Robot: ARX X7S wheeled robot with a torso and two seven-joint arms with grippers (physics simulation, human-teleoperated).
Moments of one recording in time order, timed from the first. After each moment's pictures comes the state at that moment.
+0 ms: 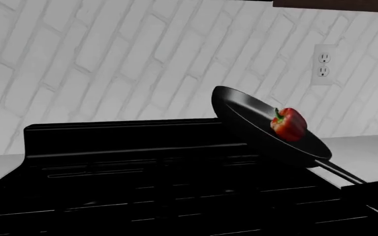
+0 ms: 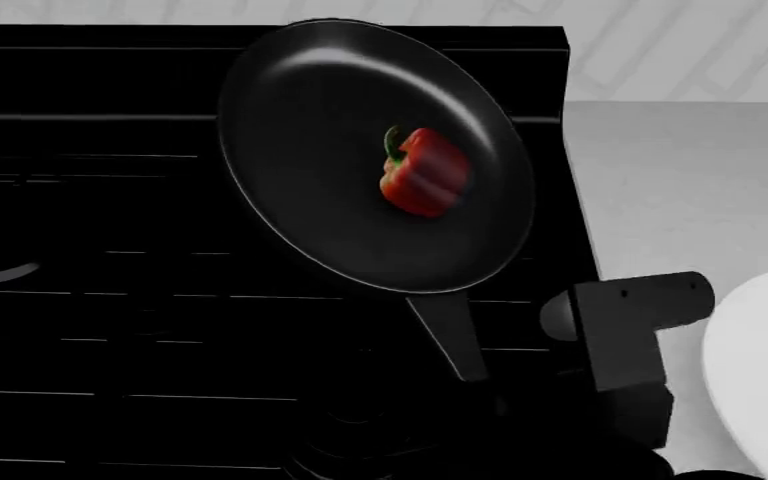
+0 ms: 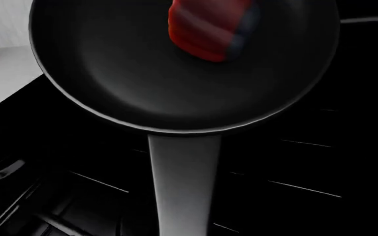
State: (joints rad) left arm 0.02 -1.35 0.89 1.03 -0.51 0.28 -1.11; right arm 0.64 0.72 -0.31 -0.35 1.49 0.91 0.41
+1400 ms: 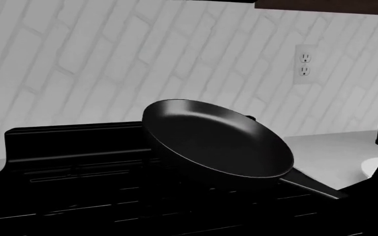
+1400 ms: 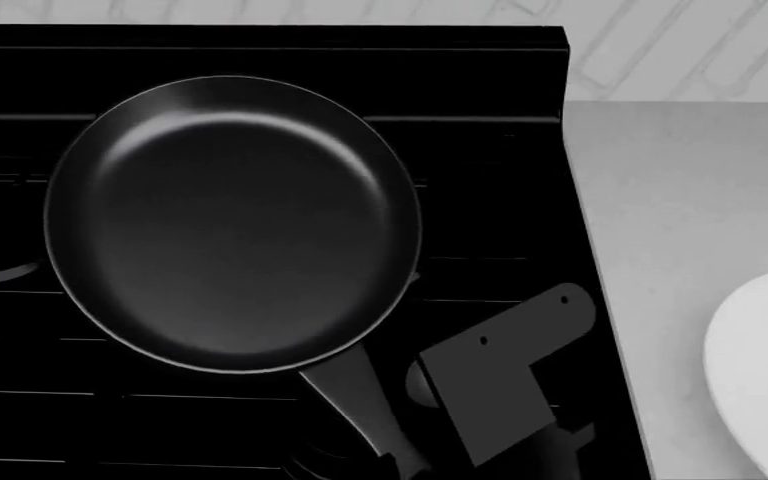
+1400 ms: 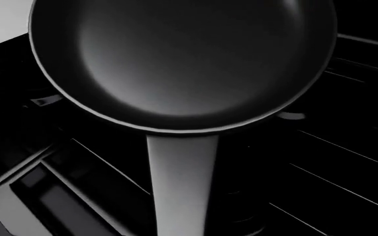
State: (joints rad) left arm -0.51 -1.34 1.53 1.04 -0.41 0.30 -1.23; right arm 0.78 0.72 -0.45 -0.56 1.63 1.07 0.62
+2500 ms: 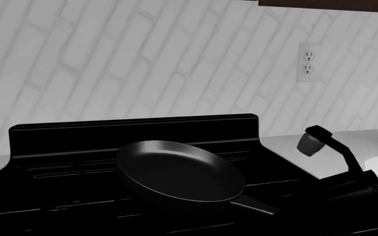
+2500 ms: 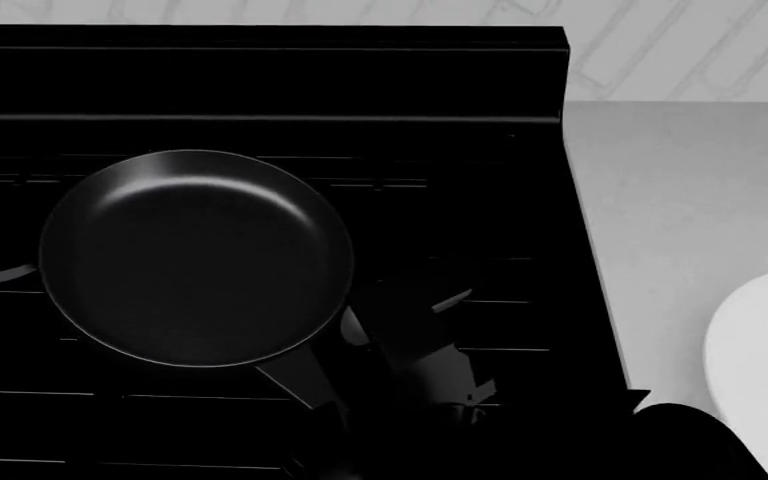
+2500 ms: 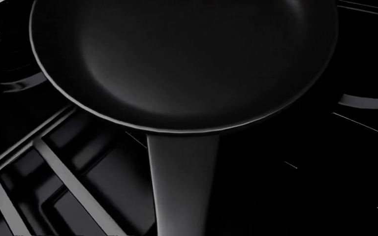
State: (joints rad) left arm -0.59 -1.35 1.64 1.03 -0.39 0.33 -1.26; right arm 0.95 0.48 -0.71 -0.05 1.26 1.05 0.20
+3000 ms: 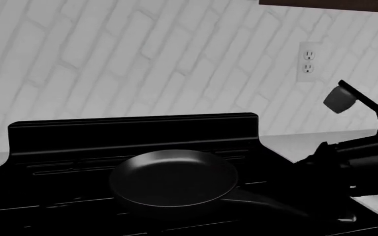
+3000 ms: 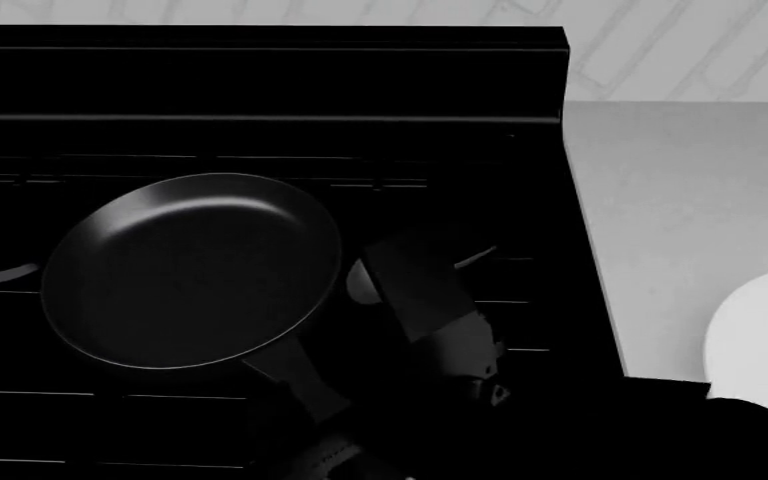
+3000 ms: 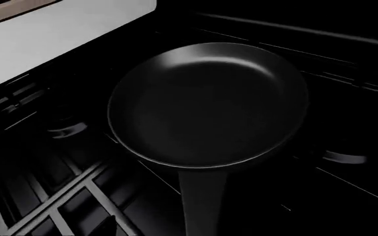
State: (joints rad) left arm -0.58 -1.34 1.65 1.01 -0.39 0.35 -1.26; right arm 0.95 0.53 -0.58 -0.23 1.41 1.05 0.32
